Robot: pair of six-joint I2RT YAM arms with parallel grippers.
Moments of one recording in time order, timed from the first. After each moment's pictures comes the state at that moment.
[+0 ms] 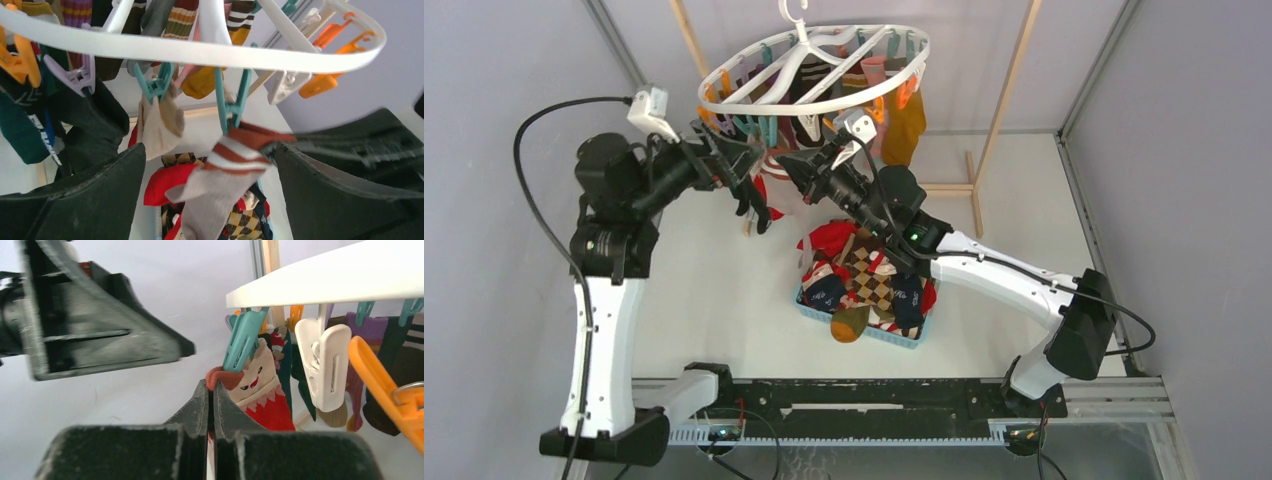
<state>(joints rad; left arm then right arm) -0.11 1.08 1.54 -0.57 0.43 -0.43 0.99 1.55 1.42 0.44 0.08 0.20</state>
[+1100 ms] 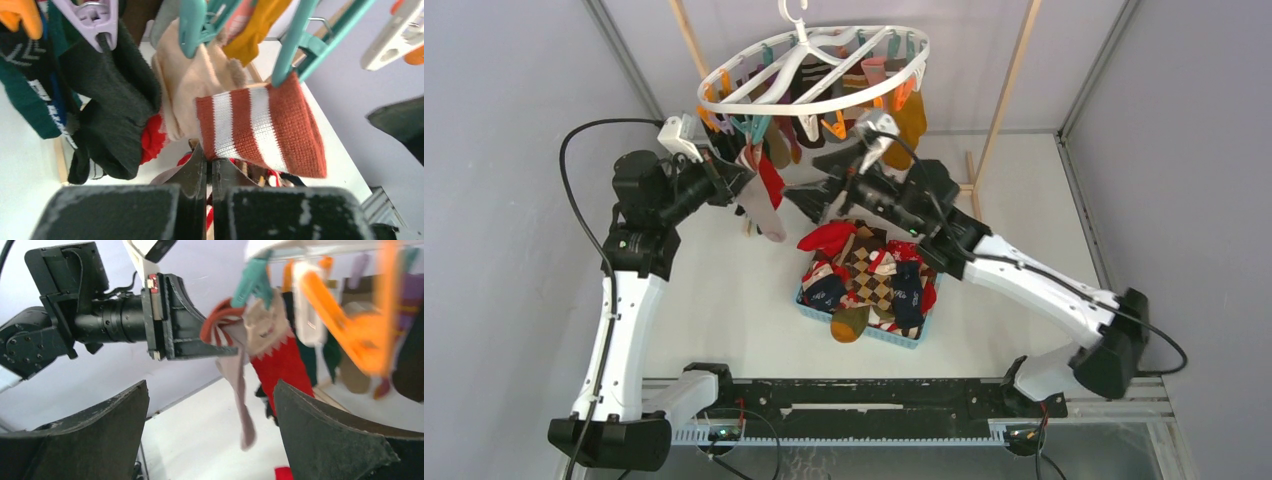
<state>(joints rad) -0.06 1.02 1.24 -0.40 0.50 -0.35 0.91 1.45 1.40 0.23 -0.19 0.32</state>
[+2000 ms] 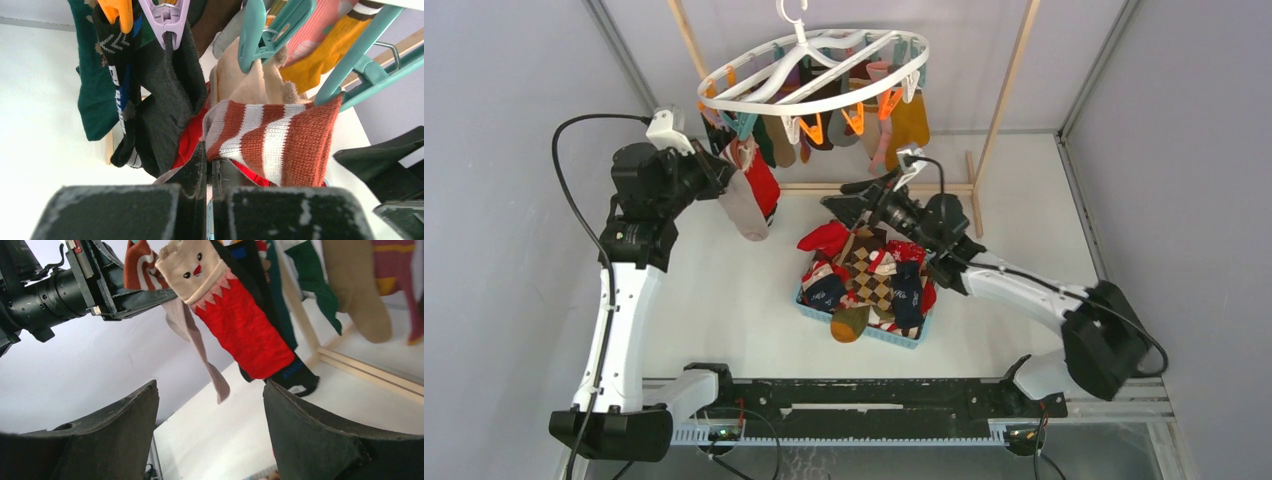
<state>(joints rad) -0.04 1.06 1.30 -0.48 0.27 -0.31 0.72 1.36 0.87 0.70 -0.23 0.62</state>
